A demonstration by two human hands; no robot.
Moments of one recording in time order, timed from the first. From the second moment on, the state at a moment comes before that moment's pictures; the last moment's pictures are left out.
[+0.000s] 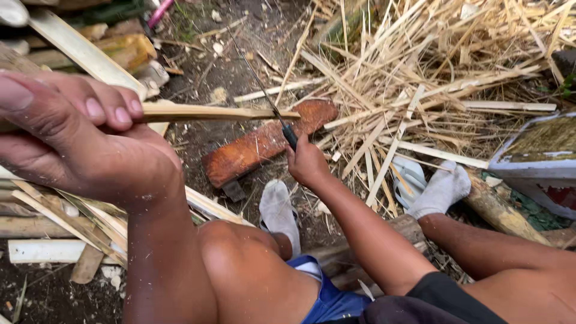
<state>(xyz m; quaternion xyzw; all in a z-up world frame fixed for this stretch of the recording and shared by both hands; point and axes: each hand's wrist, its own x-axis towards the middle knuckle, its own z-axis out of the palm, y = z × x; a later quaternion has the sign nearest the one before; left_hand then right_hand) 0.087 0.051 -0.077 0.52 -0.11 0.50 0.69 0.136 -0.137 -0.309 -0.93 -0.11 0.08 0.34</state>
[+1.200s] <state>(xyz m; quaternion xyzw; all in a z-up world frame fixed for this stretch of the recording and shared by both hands) 0.058 0.062 -0.052 0.55 -0.16 0.46 0.68 0.062 -0.224 -0.412 -0.87 0.12 0.30 0.37</state>
